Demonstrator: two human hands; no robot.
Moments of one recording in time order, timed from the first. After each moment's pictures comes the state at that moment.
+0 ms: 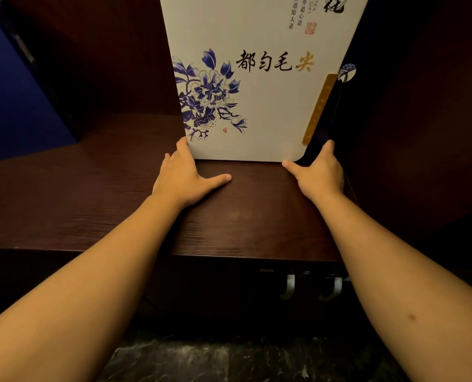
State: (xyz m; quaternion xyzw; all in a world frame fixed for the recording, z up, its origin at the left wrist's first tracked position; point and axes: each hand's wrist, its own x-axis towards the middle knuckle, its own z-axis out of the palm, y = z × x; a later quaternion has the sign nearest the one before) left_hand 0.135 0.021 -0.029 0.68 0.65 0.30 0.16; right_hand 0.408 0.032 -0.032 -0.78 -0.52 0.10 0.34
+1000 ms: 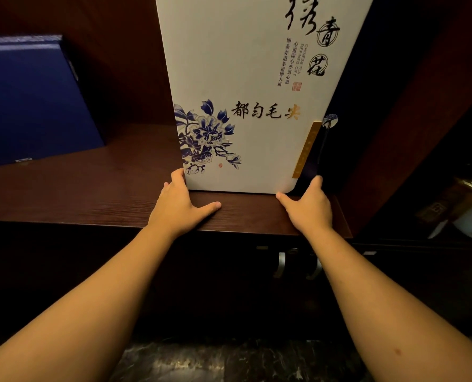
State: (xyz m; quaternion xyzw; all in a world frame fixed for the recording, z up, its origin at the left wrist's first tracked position) left_hand 0.111 -0.078 -0.033 0.67 0.64 0.31 0.19; right_hand 0.393 -0.075 -0.037 -0.77 -0.54 0.11 0.33
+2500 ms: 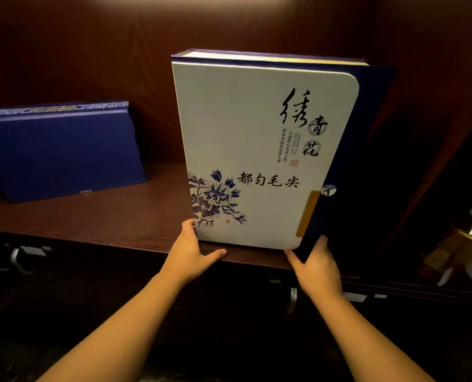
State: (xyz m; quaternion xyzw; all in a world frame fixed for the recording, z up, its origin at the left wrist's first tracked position) left_hand 0.089 -0.130 -0.027 0.63 0.65 0.34 0.26; right_hand 0.383 -0.134 -0.043 -0.73 -0.60 0.11 0.32
